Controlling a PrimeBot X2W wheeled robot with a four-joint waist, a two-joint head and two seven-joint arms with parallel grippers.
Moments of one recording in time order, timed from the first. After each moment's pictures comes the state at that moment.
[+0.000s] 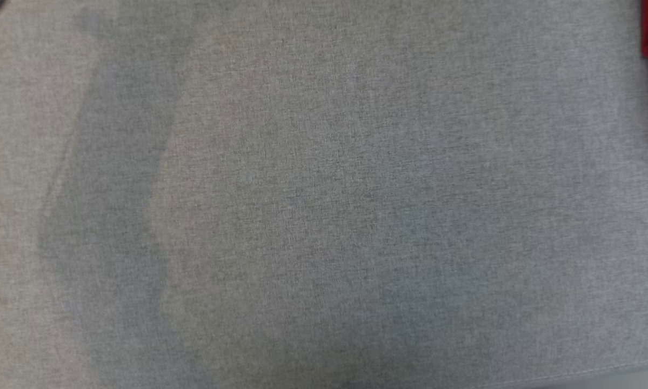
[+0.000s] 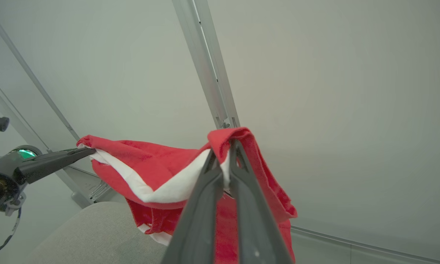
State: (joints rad) left arm -1.69 0.42 -0.82 0.69 -1.03 -0.13 0.27; right arm -1.67 -0.58 0.90 0.51 1.31 0.13 -0.05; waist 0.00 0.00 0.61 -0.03
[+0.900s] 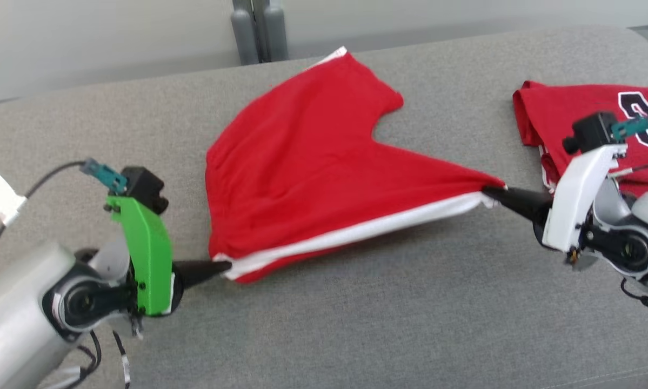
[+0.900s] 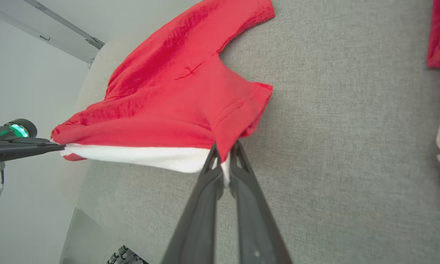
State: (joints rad) left arm -0.84 0.77 -1.14 0.17 -1.63 -0.11 0.59; right arm -0.92 -0.83 1.22 0.26 1.65 0.13 0.17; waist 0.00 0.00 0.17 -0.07
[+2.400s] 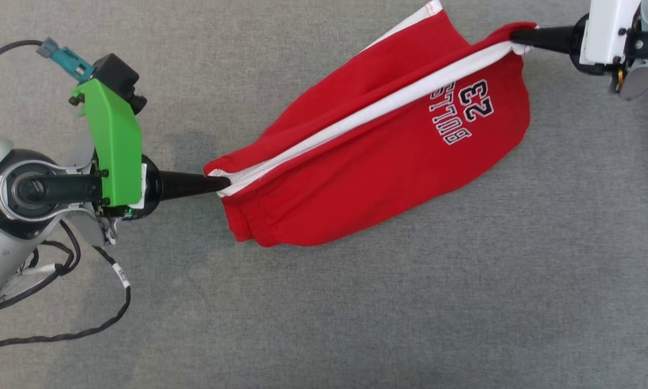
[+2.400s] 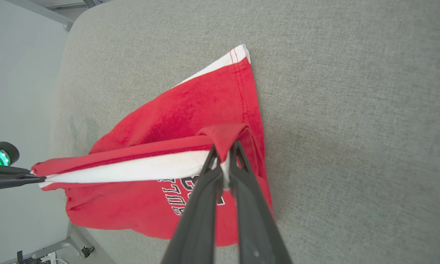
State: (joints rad) left arm -1.06 0.77 -1.03 0.14 -1.86 0.02 0.87; right arm -1.42 -0.70 1.22 0.60 1.70 0.13 0.63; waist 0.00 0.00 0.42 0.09
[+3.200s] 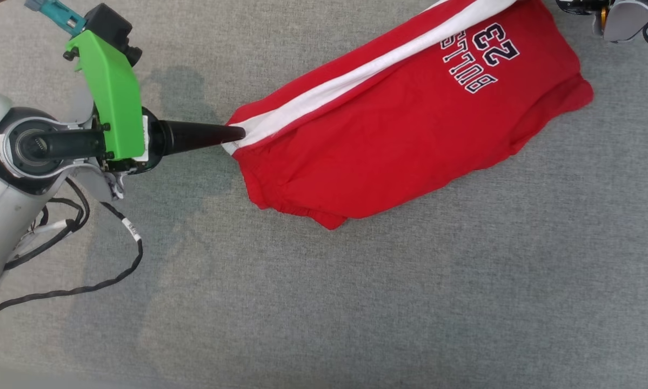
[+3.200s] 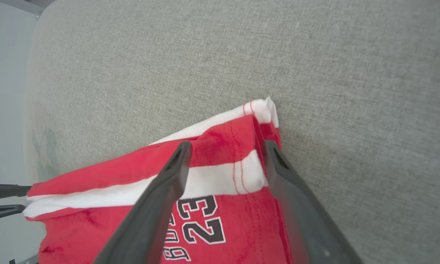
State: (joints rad) left arm -1.14 0.66 -1.00 0.32 -1.83 -0.04 0.85; right arm -1.58 -0.52 1.24 0.89 1.62 0.13 0.66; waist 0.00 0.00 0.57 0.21
